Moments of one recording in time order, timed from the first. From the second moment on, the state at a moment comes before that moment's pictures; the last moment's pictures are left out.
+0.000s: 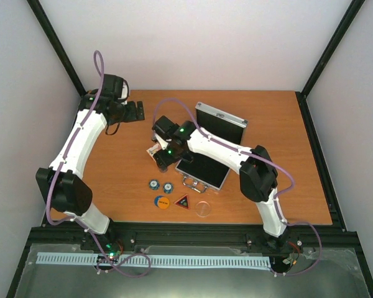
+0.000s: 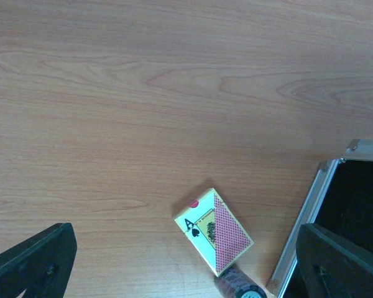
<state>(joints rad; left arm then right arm) -0.18 1.60 1.64 -0.99 0.02 -0.31 0.92 2.08 1.86 -0.97 -0.12 0.21</state>
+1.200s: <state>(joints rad) -0.18 1.55 1.61 -0.98 0.01 -0.32 0.92 2.30 2.04 -1.01 -0.11 0.18</state>
